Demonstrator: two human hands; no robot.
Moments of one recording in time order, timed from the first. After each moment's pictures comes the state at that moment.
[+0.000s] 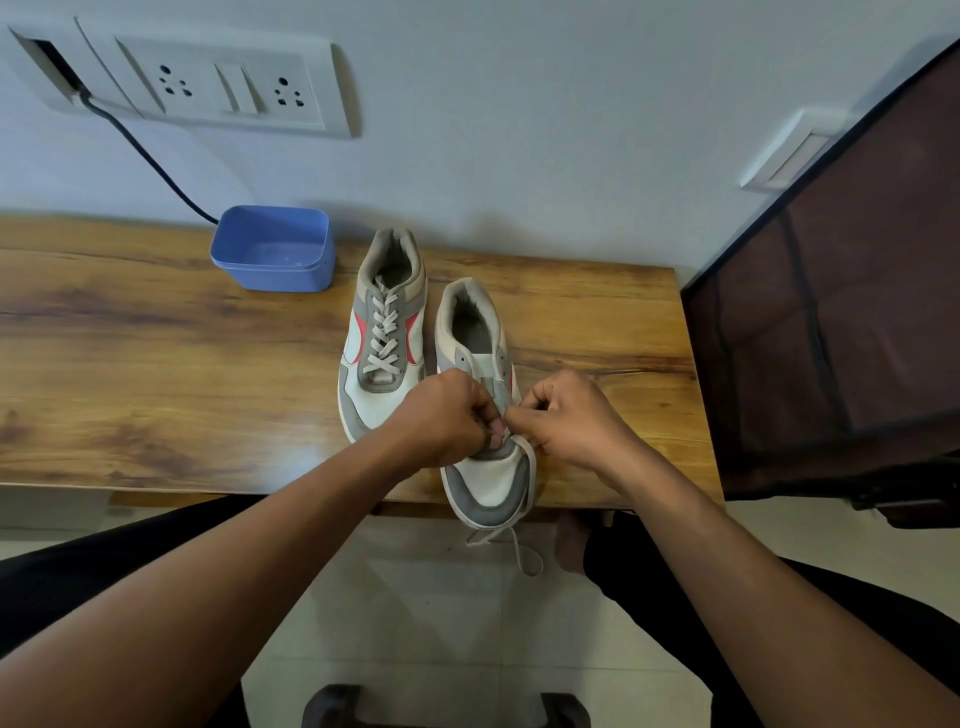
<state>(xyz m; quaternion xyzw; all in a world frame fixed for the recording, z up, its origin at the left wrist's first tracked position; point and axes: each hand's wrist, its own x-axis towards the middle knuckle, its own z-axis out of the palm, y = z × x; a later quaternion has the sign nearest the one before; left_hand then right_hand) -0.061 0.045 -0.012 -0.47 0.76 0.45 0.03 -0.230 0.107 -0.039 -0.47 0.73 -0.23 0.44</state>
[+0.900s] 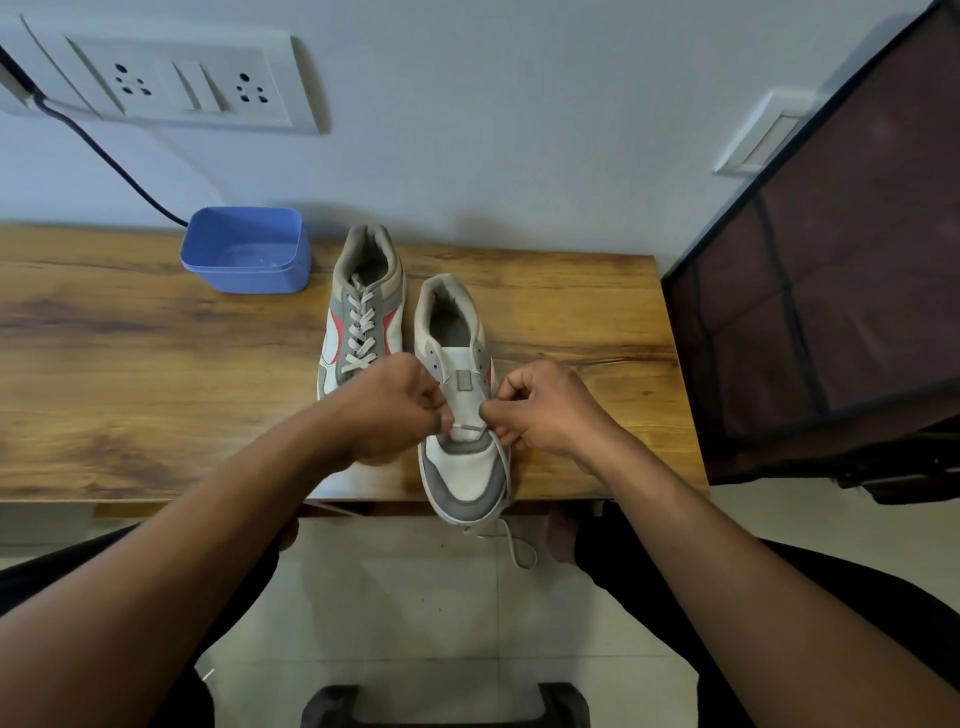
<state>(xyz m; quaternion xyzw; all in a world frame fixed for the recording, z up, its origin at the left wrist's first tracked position) -0.036 0.036 0.017 -0.48 0.72 0.50 0.04 -0.225 0.105 -0.028 -0.44 0.73 -0.24 0.46</state>
